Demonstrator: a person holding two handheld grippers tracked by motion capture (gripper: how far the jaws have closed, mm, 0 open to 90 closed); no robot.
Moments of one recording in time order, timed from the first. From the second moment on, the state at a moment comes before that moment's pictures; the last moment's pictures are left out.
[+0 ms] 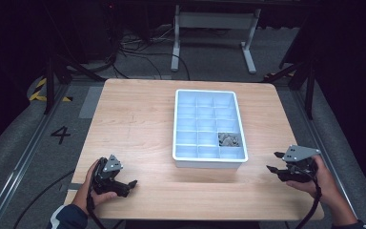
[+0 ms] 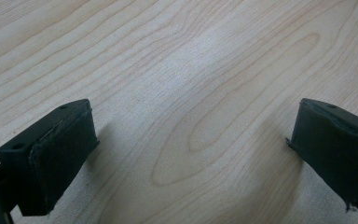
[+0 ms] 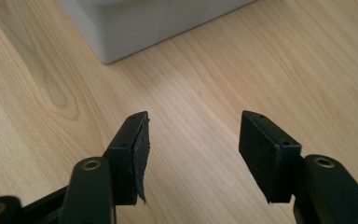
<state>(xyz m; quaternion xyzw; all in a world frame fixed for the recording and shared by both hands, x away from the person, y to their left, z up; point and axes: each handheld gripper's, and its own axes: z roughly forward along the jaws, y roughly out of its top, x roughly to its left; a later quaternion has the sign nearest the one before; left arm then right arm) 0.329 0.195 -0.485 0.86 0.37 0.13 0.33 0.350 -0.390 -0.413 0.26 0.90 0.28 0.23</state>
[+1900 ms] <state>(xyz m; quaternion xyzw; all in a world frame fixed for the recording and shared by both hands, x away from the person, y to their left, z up) 0.331 0.194 -0.485 0.86 0.38 0.13 0.33 0.322 -0.461 -0.483 0.42 0.81 0.36 0.19</state>
